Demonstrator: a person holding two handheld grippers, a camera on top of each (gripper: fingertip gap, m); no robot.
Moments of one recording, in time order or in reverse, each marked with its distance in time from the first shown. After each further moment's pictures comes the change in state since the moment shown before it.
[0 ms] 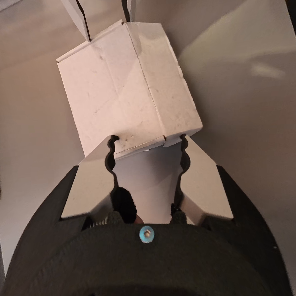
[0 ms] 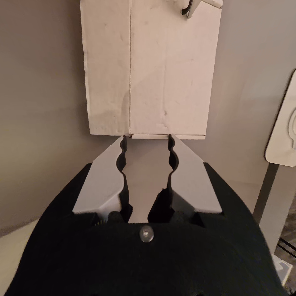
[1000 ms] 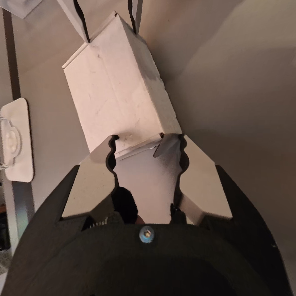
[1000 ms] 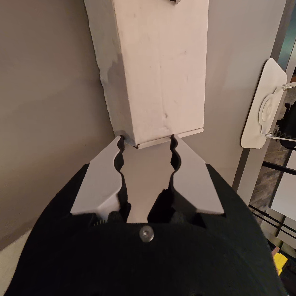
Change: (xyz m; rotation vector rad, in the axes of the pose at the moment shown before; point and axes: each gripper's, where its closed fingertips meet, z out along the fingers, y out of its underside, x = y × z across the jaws) left arm 0.001 0.004 0.008 -0.083 -0.200 0.051; right arm 0.007 -0.001 0.011 -0.109 0.172 -0.016
